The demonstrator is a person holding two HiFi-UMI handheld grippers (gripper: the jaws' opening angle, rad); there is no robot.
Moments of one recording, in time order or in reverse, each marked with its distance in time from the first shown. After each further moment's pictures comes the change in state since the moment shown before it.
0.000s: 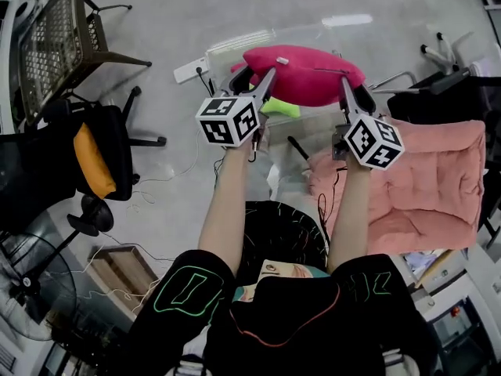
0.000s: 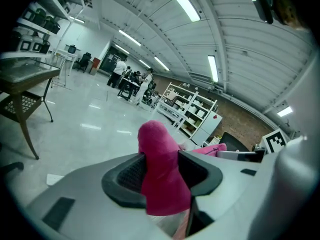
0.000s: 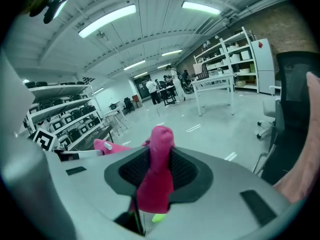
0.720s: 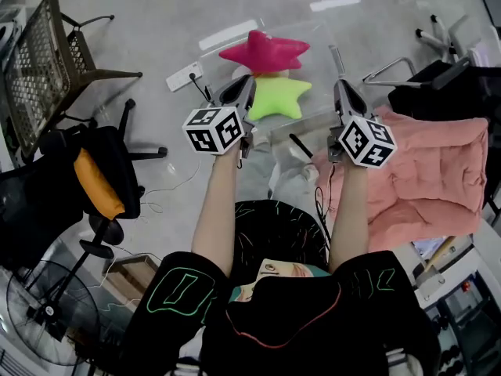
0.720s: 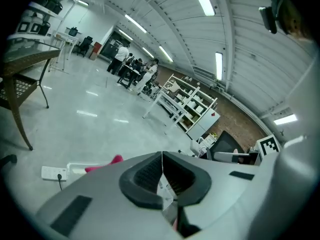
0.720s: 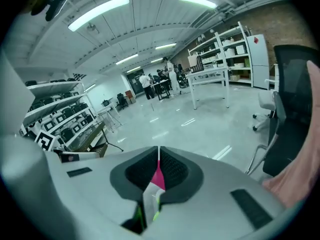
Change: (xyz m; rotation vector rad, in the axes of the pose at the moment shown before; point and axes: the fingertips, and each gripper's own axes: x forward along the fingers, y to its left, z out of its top) left arm 0.045 0.078 -0.029 -0.067 0.122 -0.047; right arm 0.071 -0.019 -0.046 0.061 0.063 -0.052
